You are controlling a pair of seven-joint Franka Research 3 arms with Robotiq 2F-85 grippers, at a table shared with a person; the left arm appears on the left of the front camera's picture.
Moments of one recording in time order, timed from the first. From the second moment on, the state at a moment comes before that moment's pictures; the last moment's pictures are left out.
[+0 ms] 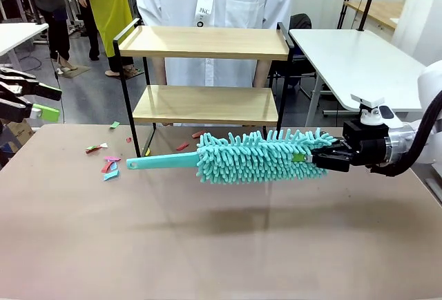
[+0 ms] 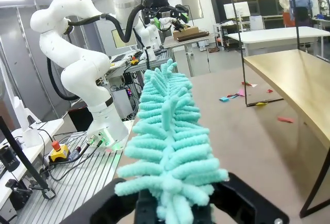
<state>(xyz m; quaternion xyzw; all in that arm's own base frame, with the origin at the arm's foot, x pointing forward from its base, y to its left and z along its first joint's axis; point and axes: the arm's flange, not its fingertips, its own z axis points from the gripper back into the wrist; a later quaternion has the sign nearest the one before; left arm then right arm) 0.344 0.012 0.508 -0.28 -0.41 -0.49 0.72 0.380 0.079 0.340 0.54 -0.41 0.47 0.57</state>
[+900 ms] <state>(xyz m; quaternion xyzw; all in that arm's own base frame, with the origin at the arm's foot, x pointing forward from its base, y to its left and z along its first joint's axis) 0.340 0.011 0.516 -0.28 -0.41 -0.48 0.72 0.353 -0.063 0.557 0.31 -0.70 0.28 0.58</state>
